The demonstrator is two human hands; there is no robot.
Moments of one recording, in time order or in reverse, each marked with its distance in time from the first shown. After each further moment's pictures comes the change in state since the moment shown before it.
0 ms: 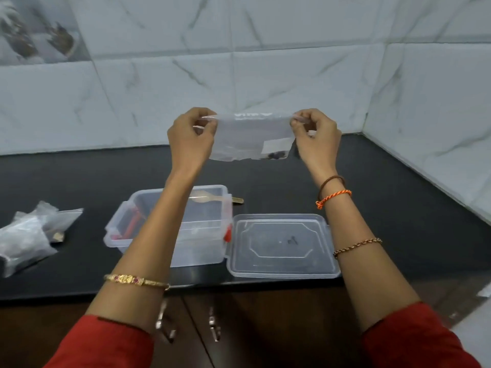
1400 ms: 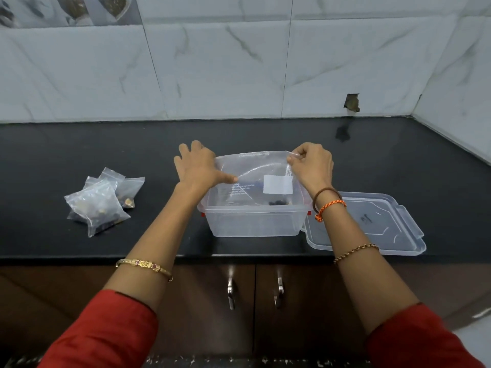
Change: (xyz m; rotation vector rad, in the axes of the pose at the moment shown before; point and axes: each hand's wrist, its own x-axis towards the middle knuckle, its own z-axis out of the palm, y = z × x) left_hand -0.010 -0.131 -0.105 0.859 -0.470 -0.181; right_hand -0.101 -0.025 0.122 -0.407 -0.302 0.260
